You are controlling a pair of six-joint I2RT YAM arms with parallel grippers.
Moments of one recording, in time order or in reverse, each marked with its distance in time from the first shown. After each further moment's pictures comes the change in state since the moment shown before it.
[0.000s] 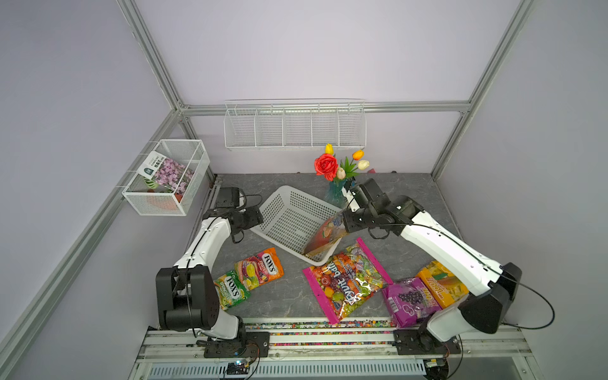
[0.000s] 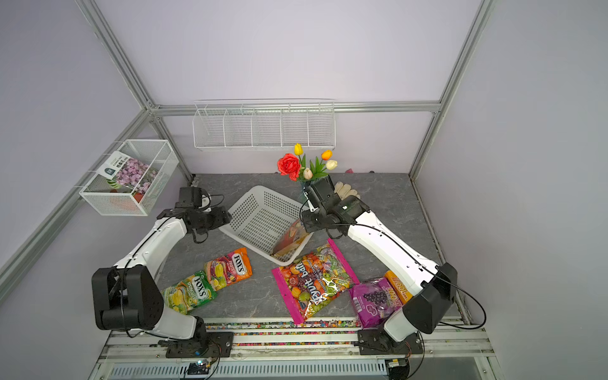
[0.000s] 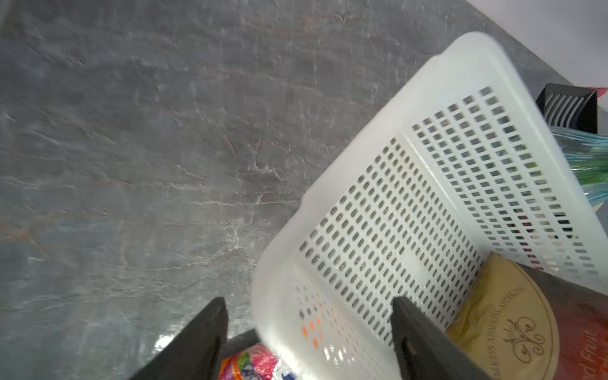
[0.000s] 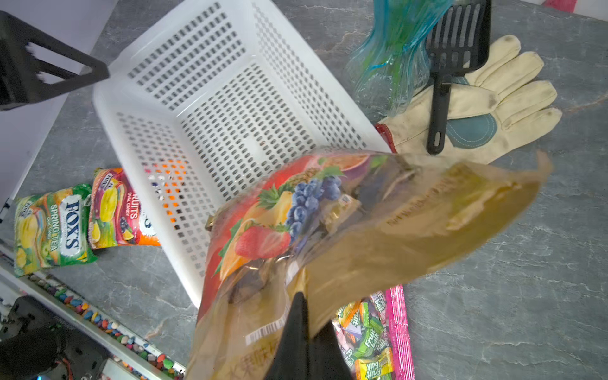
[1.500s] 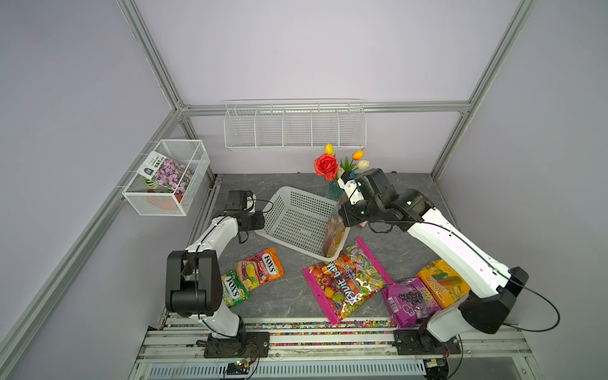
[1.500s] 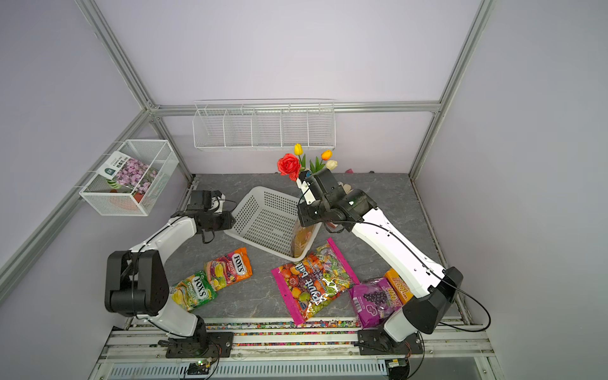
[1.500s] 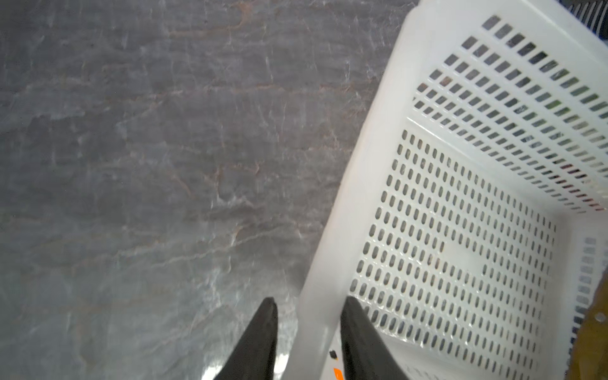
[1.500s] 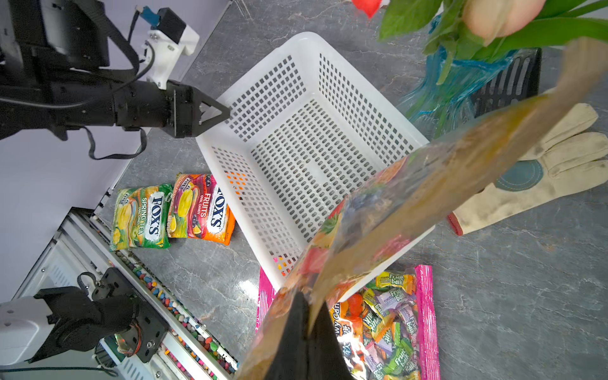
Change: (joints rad) left arm -0.030 0.043 -0.073 0.154 0.008 0.226; right arm 0.008 -0.001 0.116 0.001 -0.134 -0.021
